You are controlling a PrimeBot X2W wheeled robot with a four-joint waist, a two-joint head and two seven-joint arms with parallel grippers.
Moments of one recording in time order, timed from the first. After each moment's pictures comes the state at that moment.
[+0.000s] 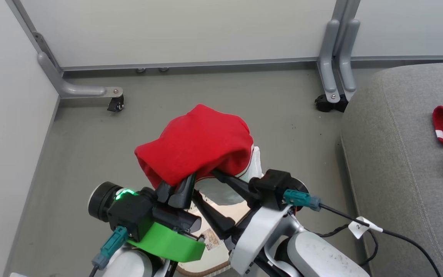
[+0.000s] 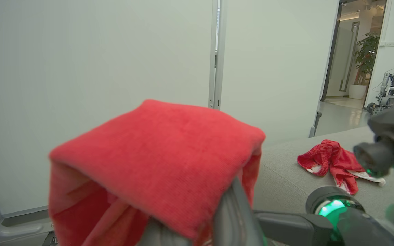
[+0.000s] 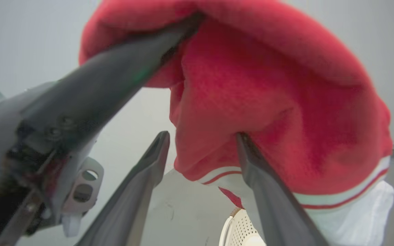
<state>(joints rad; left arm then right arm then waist) -0.18 0.18 -0.52 -0.13 -0.34 0.02 -0.19 -0.32 -0.05 0.69 0.10 0.44 0.13 0.03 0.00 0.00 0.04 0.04</state>
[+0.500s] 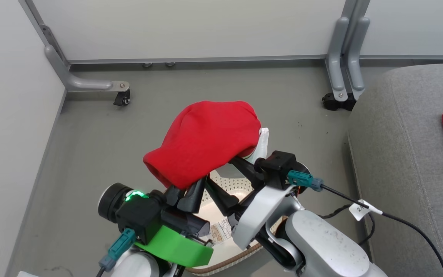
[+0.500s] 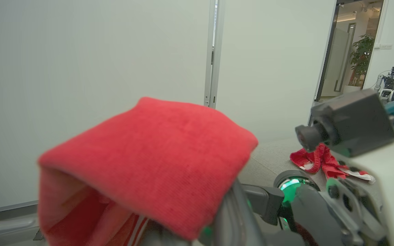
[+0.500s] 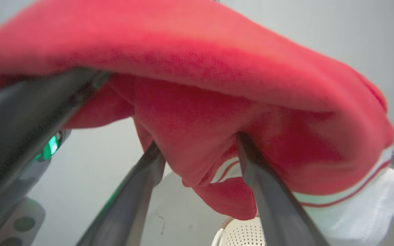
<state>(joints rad) -0.18 0.17 -0.56 -0.13 -0.35 0.01 -0.19 -0.42 -0.05 0.69 0.26 0.50 0.13 -0.08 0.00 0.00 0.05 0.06</state>
